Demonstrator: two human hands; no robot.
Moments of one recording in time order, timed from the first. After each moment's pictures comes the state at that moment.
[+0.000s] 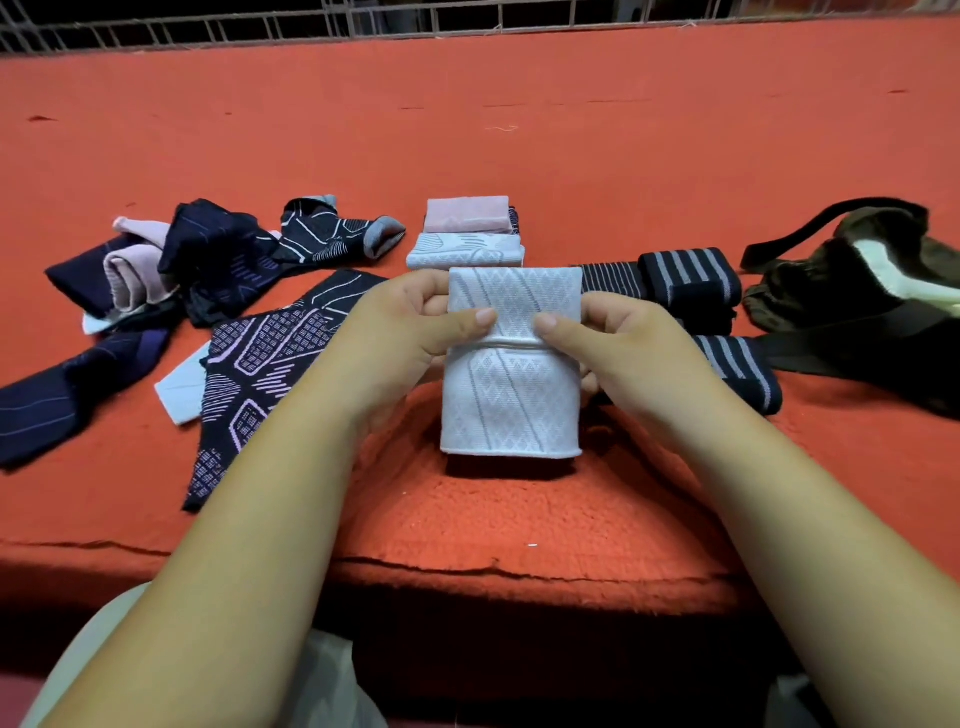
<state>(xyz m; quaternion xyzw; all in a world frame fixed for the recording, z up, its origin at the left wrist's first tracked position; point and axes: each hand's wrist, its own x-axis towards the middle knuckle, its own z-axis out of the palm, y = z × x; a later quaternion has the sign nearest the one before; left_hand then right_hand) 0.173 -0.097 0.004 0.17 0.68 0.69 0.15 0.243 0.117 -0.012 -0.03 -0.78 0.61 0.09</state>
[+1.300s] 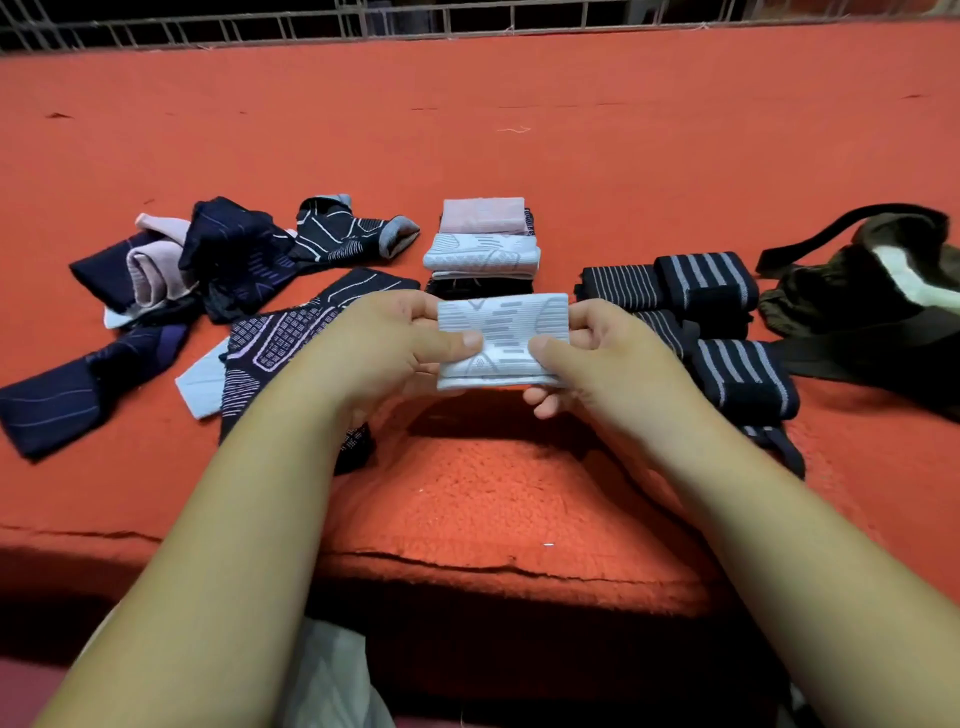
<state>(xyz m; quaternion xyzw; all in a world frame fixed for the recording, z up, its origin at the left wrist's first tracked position) 0.154 -0.127 -0.002 0.11 0.73 0.64 0.21 0.240 0.081 -0.019 -0.07 -0.73 0.68 0.07</state>
